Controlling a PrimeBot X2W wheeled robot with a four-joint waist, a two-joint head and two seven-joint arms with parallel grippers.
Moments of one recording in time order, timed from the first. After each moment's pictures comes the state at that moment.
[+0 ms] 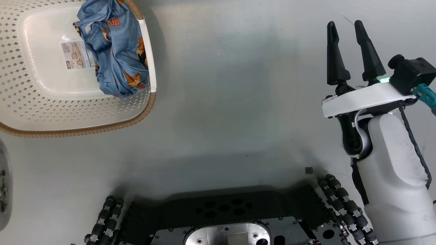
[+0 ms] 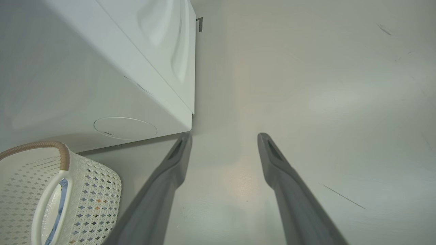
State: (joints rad) left arm -1.21 0.26 -0.07 0.44 -0.33 -0.12 0.20; right arm -0.40 -0.06 0.21 0.25 0.41 0.12 -0.26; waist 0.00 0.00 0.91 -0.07
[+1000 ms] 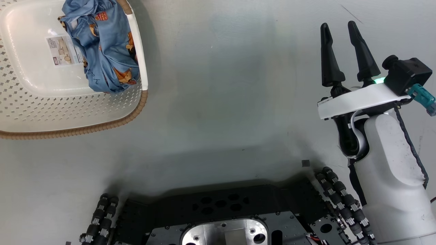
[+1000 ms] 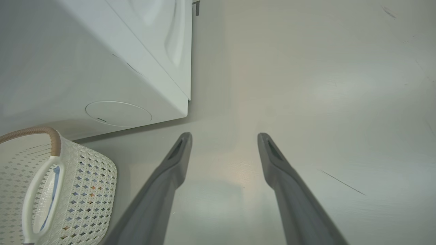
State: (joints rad) left arm -1.36 0.33 -0.14 0.56 -0.28 -0.13 -0.05; right arm -0.40 -0.06 0.24 0.25 0.41 0.12 -0.26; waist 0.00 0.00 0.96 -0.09
